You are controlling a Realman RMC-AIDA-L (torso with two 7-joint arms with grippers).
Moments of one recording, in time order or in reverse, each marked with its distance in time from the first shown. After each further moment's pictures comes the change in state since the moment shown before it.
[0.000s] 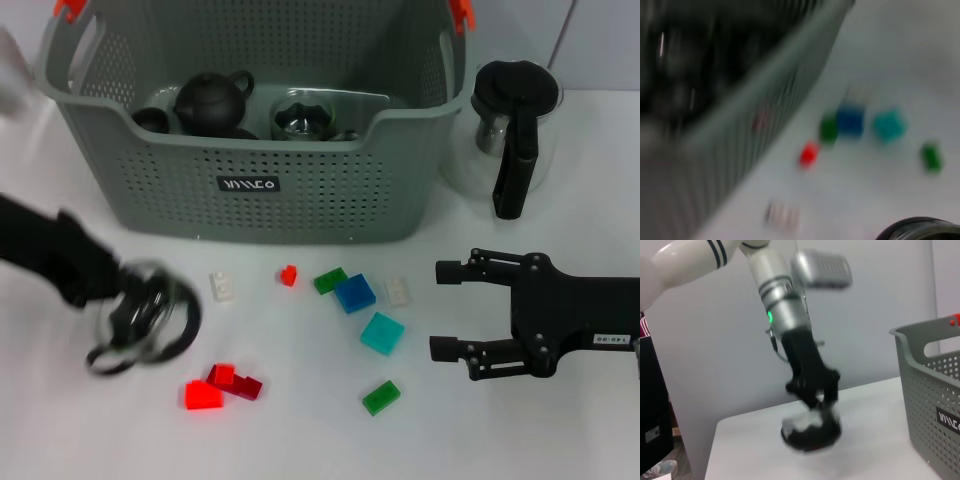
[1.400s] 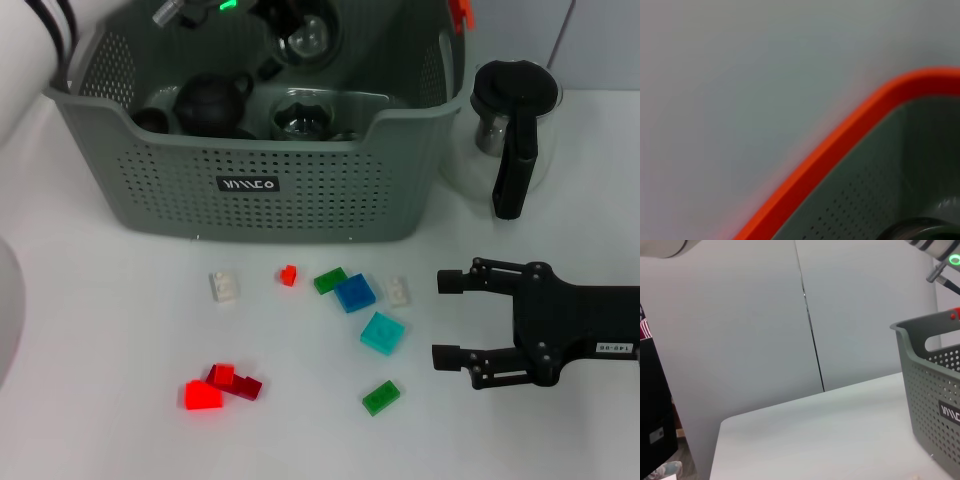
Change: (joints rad) left arm -0.496 -0.062 0.333 0.578 0.404 -1.192 -0.456; right arm -0.009 -0.003 -0.008 0.009 0.000 -0.005 0.012
